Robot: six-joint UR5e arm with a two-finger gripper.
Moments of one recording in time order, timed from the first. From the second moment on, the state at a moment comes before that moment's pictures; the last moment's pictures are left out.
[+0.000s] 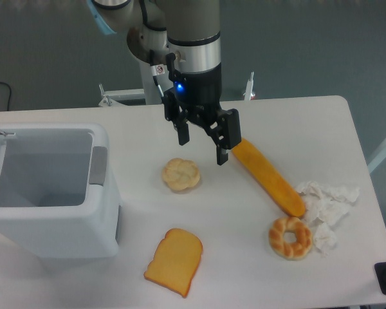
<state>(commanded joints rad) 2.43 -1.66 -1.53 -1.09 1.47 1.16</state>
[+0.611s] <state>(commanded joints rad) 2.42 -1.67 -1.54 -1.08 1.47 1.15</state>
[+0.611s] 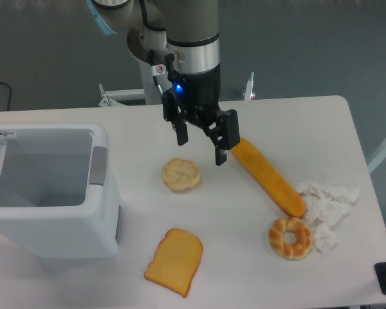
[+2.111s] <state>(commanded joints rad) 2.37 -1.64 -1.79 -1.07 1.47 1.15</state>
